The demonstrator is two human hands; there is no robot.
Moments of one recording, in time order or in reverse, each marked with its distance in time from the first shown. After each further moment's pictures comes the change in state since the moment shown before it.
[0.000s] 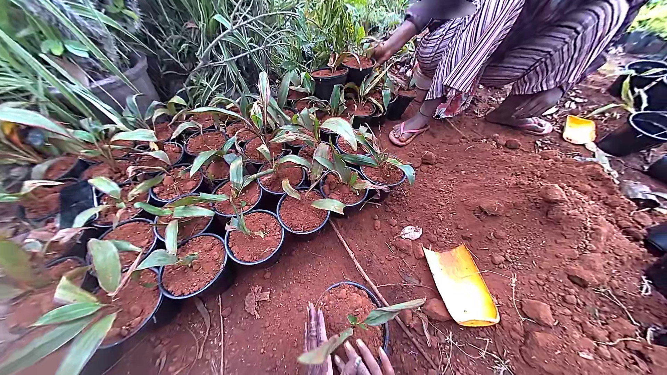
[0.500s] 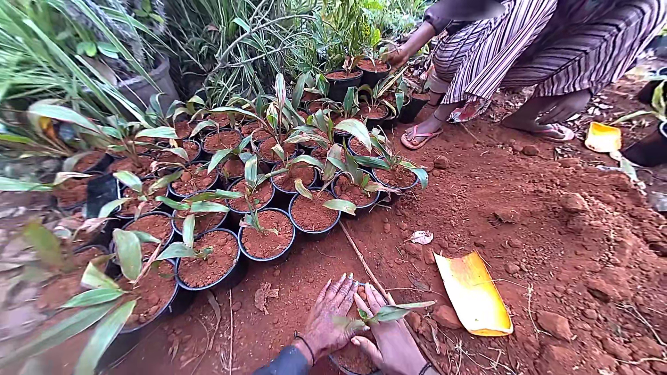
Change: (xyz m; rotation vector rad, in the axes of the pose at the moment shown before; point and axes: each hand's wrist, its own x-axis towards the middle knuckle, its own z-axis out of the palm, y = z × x) left_hand 0.088 -0.023 -0.017 0.328 -0.428 0.261; right_hand 0.061 0.063 -0.015 0.017 -0.056 0.078
